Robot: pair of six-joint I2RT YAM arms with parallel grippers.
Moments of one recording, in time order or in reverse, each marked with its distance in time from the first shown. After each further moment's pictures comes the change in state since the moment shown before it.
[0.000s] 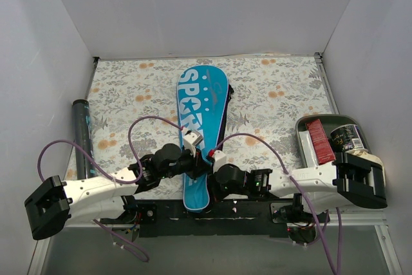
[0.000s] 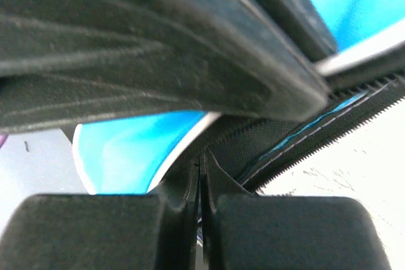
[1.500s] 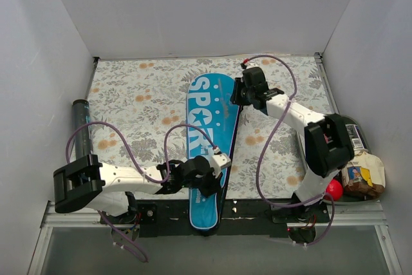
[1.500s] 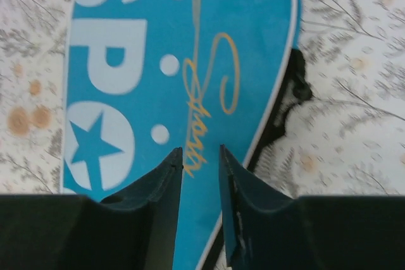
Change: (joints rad) left arm -0.225 0.333 0.125 -0.051 0.001 0.137; right arm -0.921 0.335 0.644 -0.328 -0.054 -0.396
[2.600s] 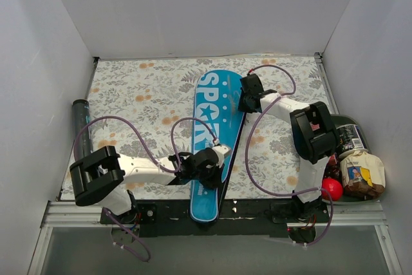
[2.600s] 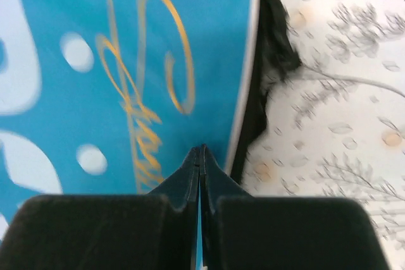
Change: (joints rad) left arm 0.055 0.158 0.117 -0.129 -0.052 -0.161; right arm -0.035 0.285 0.123 -0.035 0.100 0.113
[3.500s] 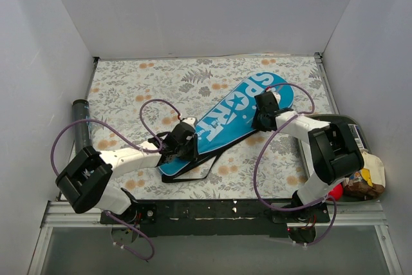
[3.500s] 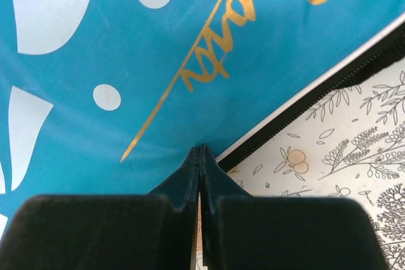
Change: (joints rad) left arm 0.384 -0.083 0.016 -0.160 -0.108 -0.082; right arm -0.041 -0.291 -0.386 0.001 0.026 0.070
